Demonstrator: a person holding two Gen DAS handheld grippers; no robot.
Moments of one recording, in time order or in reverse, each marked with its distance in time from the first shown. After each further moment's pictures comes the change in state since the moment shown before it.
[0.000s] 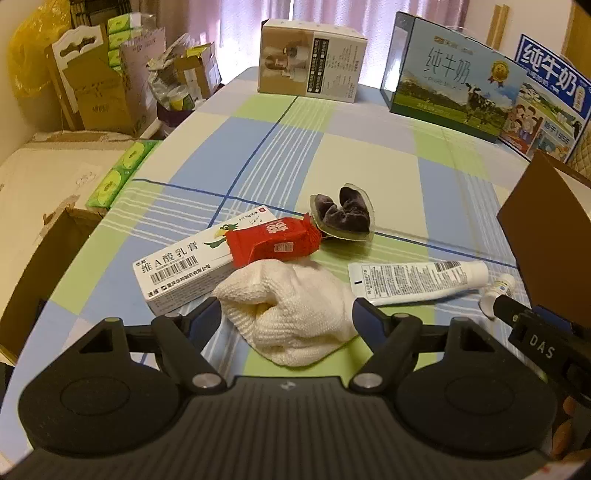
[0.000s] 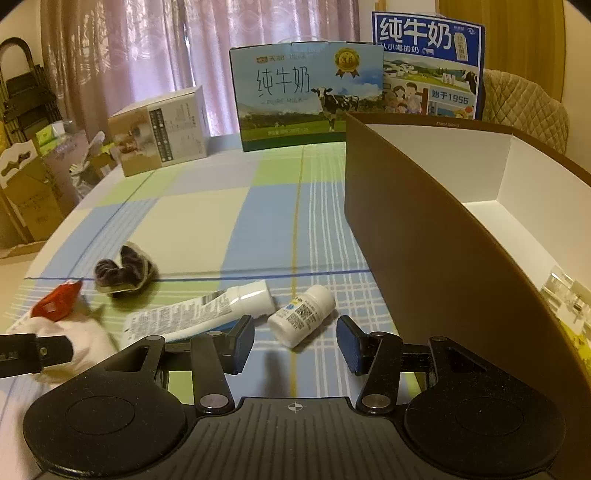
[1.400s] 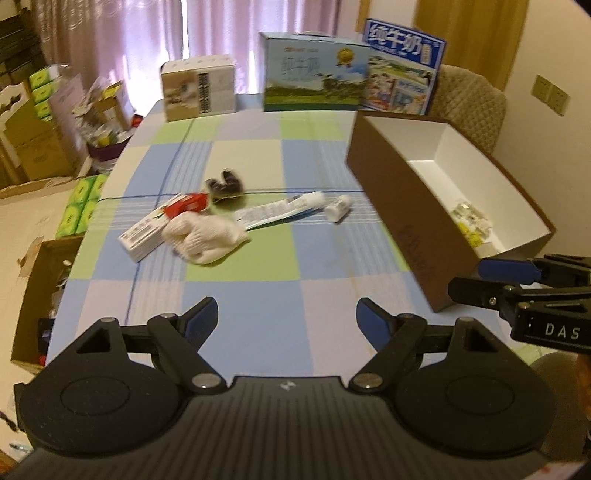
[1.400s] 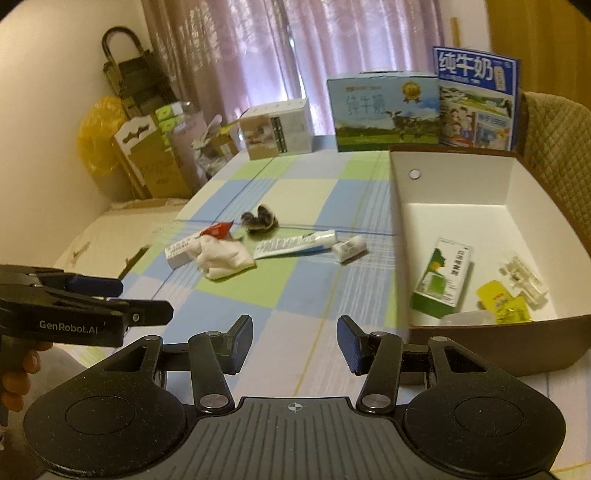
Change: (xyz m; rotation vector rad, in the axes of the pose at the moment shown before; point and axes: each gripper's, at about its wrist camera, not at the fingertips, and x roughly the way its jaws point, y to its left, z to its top) left arm -0.185 -0.039 -0.069 0.257 0.002 -0.196; right arm -0.218 -0.041 -0.030 -0.138 0.092 0.343
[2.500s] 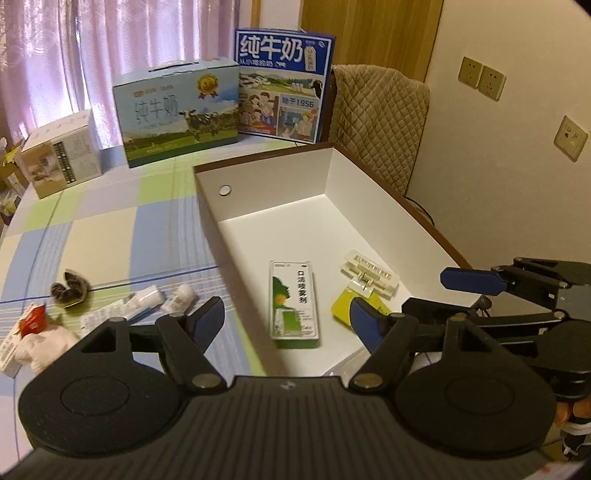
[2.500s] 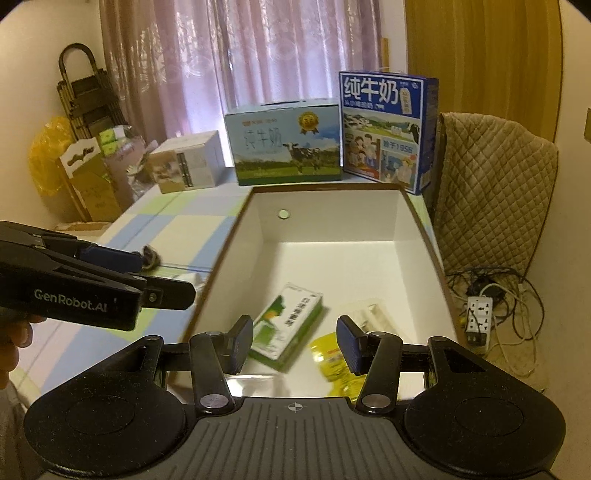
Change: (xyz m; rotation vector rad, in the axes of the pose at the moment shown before) left arm 0.064 -0.176 0.096 0.167 -0.044 -0.187; right arm -0.058 -0.150 0.036 0.005 -0.080 -0.146
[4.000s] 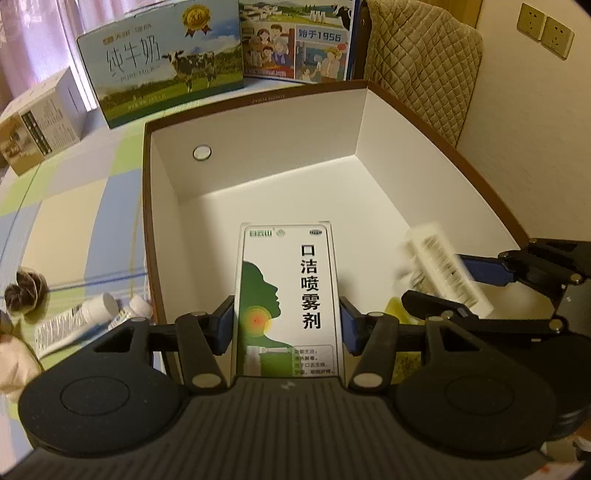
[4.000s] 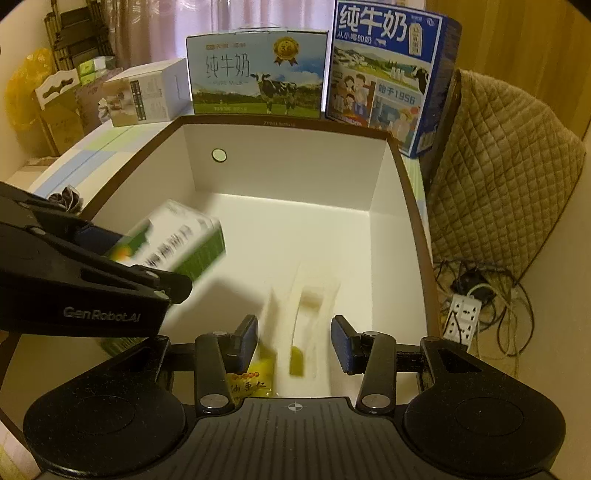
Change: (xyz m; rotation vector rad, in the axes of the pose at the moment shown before) left arm 0.151 -0.032 0.037 -0.019 0.170 0.130; right arm 0.134 -0.087 0.014 -0.136 0.165 -0.078
